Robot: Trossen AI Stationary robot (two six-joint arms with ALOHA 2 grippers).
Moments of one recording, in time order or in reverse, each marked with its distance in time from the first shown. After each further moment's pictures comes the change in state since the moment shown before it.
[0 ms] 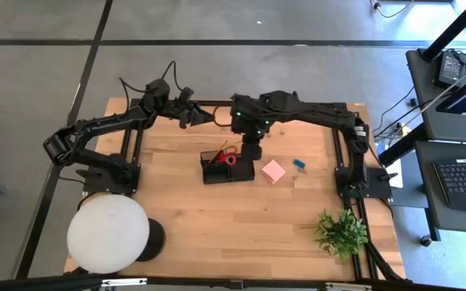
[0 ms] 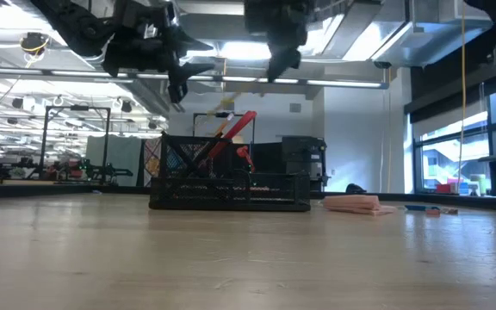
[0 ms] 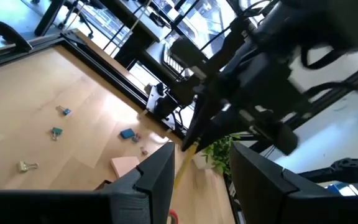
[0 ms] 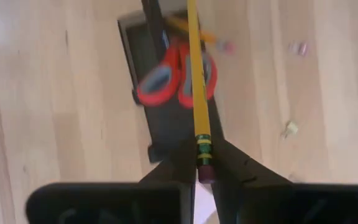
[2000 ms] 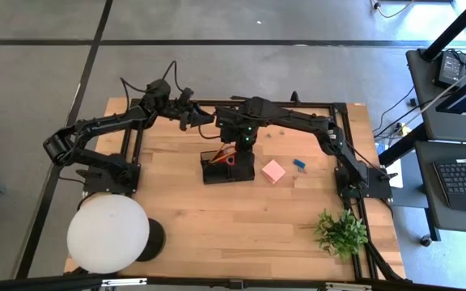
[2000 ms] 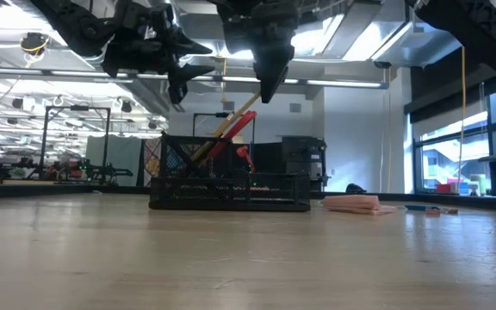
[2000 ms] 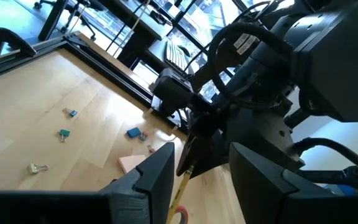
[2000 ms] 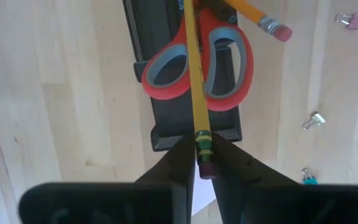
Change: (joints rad) left arm 0.000 0.000 0.000 -0.030 0.000 0.078; right arm 0.033 0.262 0.306 -0.253 -0.001 -0.055
